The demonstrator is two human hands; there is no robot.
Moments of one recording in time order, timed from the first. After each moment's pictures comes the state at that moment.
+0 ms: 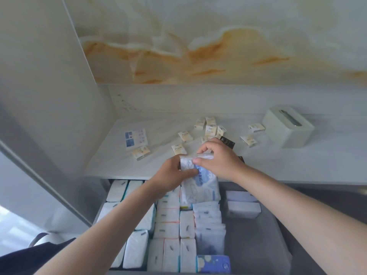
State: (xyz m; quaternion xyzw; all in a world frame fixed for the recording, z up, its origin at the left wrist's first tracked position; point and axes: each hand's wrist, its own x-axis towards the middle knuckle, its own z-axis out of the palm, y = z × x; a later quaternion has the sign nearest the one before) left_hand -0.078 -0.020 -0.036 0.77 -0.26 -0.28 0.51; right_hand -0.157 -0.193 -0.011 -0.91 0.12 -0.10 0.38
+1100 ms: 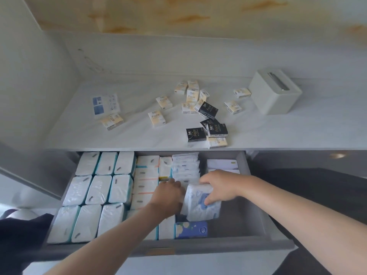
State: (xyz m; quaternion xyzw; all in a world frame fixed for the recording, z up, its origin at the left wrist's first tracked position) left_hand -0.152 -0.036 -0.195 0.85 -0.52 -0.11 -0.05; right_hand -0.241 -0.220 -0.105 -0.93 0.05 0.30 0.22
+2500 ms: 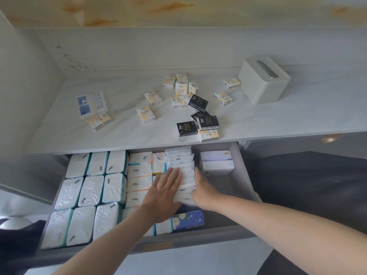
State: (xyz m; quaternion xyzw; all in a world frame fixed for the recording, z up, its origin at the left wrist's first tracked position) left_hand -0.157 -0.017 -0.216 0.83 -0.54 -0.12 -0.06; right_hand -0.253 -0.170 -0.183 -0.83 0.32 0.22 0.41
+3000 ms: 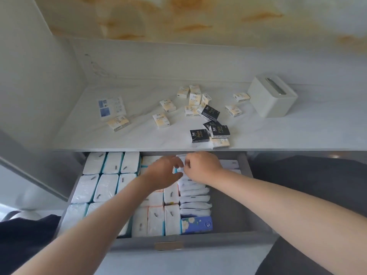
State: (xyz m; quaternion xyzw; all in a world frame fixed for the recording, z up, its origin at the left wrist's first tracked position) left_hand -0.092 -0.024 -0.140 0.85 -0.44 -0.17 0.21; right_hand -0.185 -0.166 -0.107 -0.98 0.15 0.04 0.12
